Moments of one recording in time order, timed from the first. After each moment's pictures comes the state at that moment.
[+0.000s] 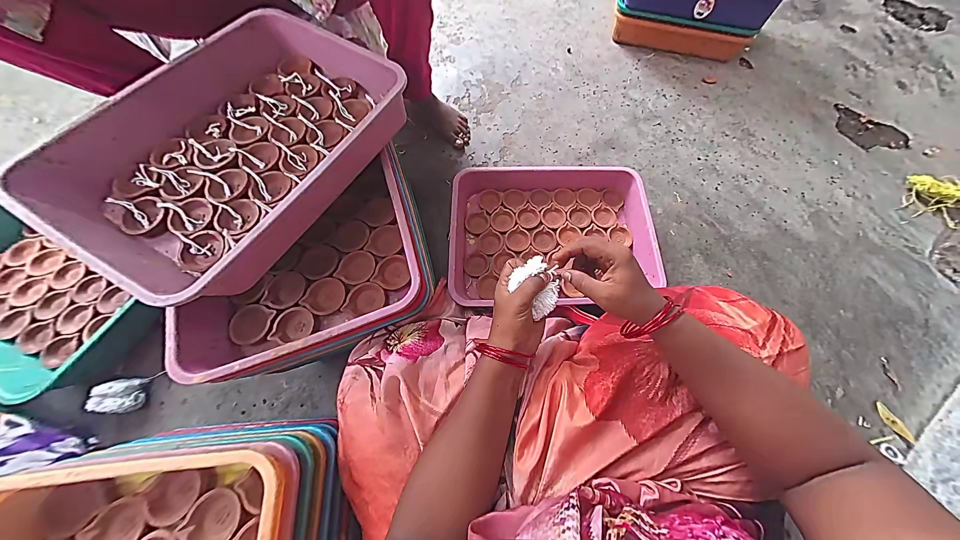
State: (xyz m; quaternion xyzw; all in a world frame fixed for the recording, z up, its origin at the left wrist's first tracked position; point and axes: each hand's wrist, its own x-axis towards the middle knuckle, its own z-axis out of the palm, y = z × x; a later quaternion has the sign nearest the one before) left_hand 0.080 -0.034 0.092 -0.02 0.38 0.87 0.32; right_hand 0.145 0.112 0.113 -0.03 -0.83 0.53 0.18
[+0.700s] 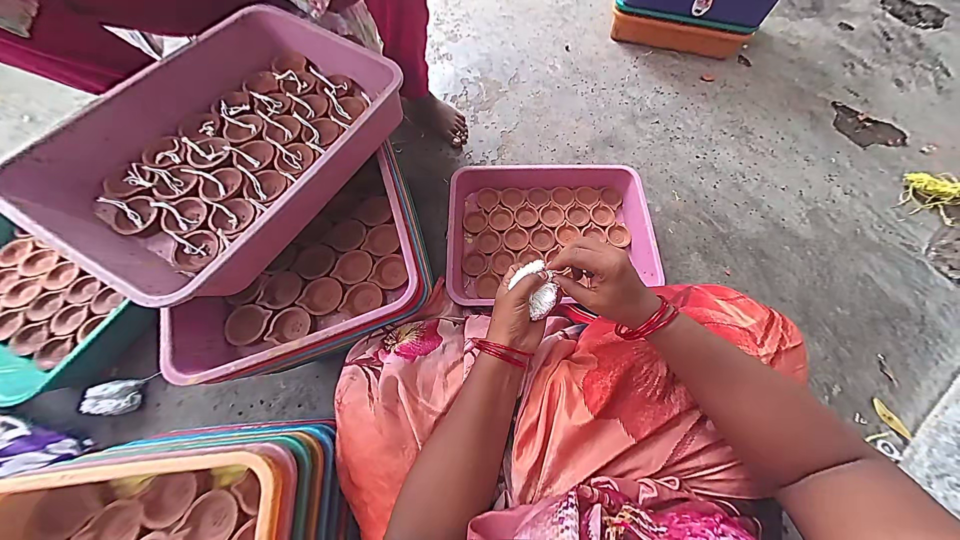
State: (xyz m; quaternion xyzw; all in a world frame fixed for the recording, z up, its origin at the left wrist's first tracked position) left_hand 0.080 -0.032 0.099 -0.10 0.38 0.84 0.38; right_hand 0.141 0.114 0.103 0.07 -0.89 0.37 0.26
